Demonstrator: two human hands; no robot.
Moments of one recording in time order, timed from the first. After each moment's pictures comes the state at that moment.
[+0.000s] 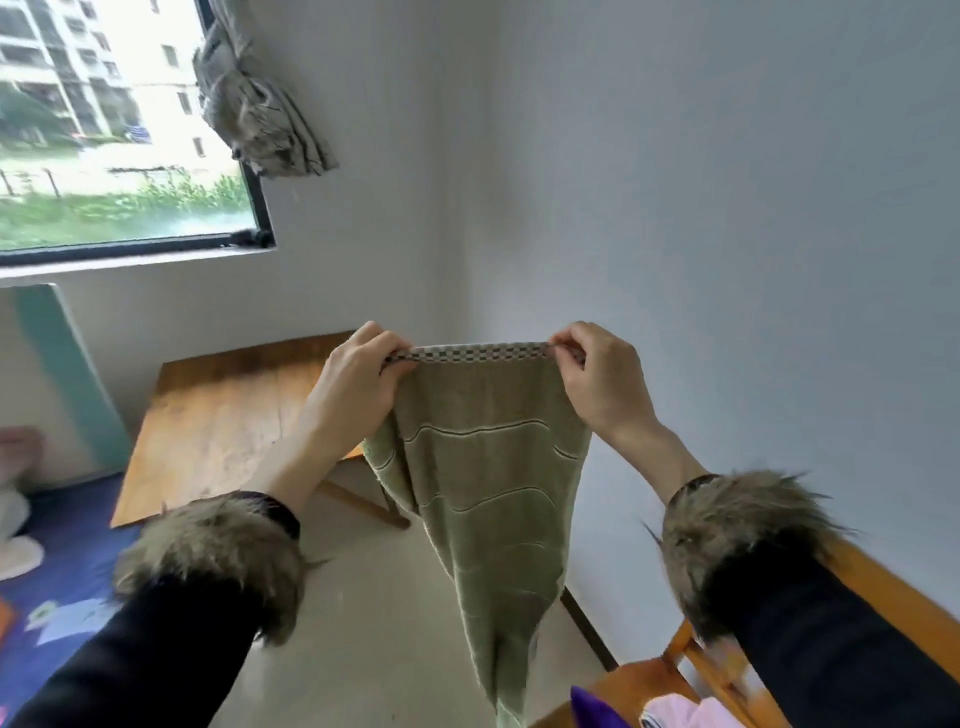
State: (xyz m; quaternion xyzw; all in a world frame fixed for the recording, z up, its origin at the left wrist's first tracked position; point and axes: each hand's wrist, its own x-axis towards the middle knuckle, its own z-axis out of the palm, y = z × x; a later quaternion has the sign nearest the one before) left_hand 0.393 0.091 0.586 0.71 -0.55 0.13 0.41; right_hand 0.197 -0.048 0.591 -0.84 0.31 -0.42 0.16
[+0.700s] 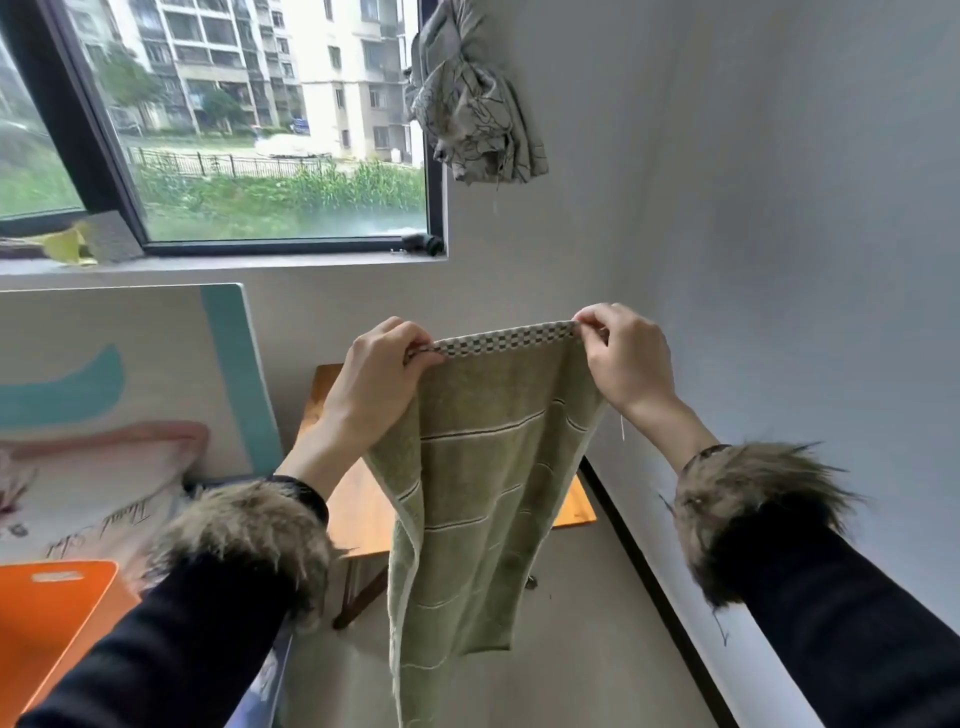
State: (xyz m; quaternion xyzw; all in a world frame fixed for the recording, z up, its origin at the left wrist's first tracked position) left_hand 0.763 0.098 0.578 0.79 -0.44 0.18 0.39; right_hand 0.618 -0.092 0.590 -0.86 0.25 -0.41 0.15
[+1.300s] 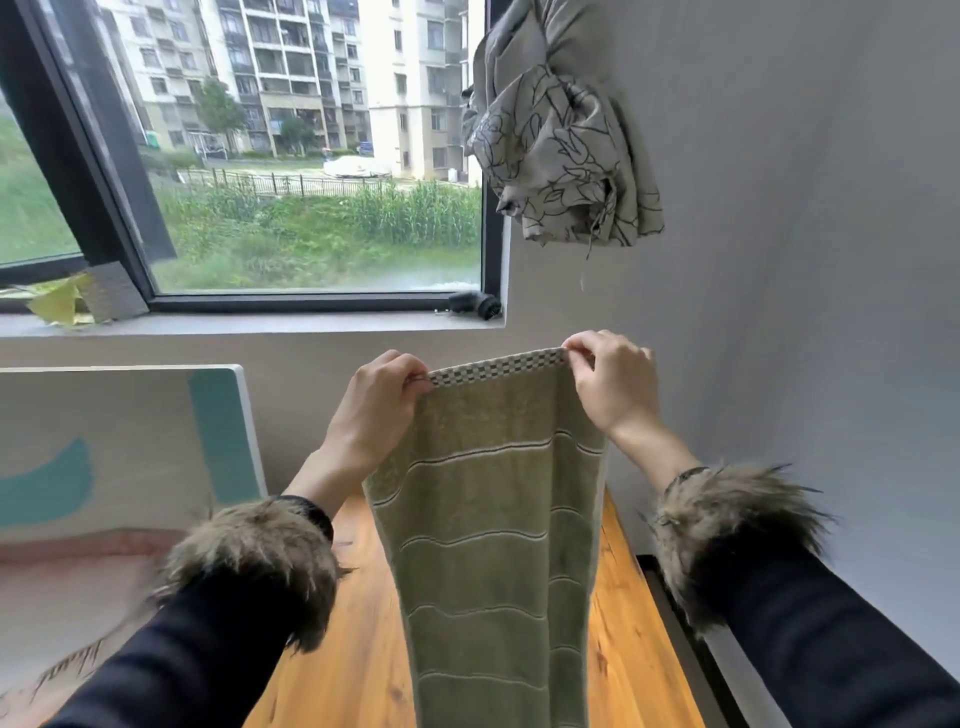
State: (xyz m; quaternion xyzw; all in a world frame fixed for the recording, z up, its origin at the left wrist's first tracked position) left_hand 1.063 -0.055 0.571 0.83 -0.38 0.18 0.37; right_hand 0.939 -0.259 0.586 -0.89 0.21 -0.39 0.14
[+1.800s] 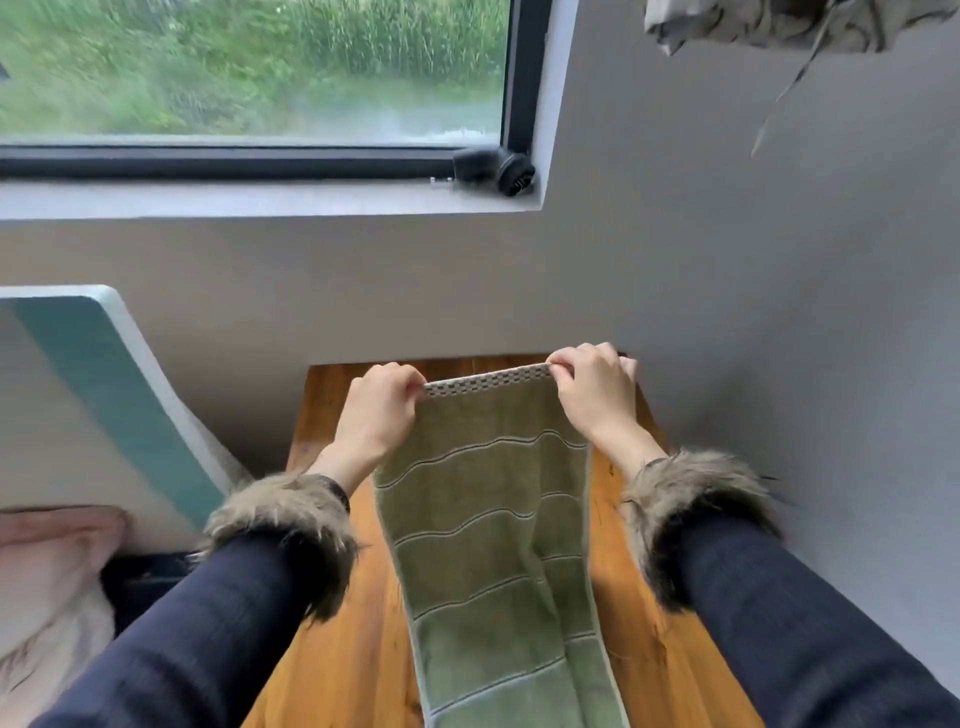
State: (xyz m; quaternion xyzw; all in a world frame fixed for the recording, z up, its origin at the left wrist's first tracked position) left_hand 1.257 -0.125 0.381 0.90 -0.34 0.01 0.26; right_hand 1.127 -0.317 0.401 -0.92 0.31 -0.17 0.16
